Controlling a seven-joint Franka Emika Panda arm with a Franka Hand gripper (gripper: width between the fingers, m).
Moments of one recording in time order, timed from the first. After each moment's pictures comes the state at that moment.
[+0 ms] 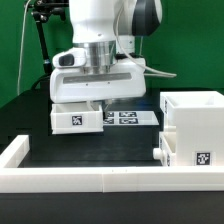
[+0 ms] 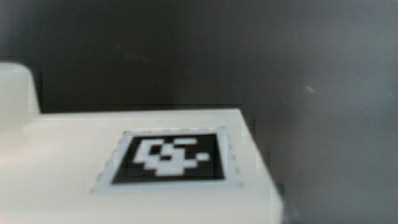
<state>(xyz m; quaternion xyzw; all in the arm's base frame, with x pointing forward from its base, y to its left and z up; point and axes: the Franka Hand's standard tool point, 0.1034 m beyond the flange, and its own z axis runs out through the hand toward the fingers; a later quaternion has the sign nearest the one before) 0.417 -0.059 0.048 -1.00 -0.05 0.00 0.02</state>
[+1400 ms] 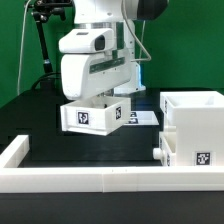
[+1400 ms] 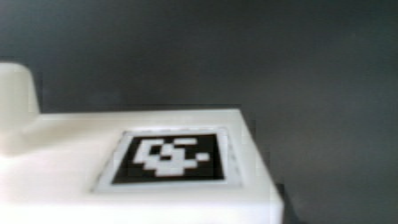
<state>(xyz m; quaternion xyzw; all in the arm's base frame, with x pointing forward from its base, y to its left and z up) 0.484 -0.055 0.066 -0.84 -0.55 -0.01 0.00</state>
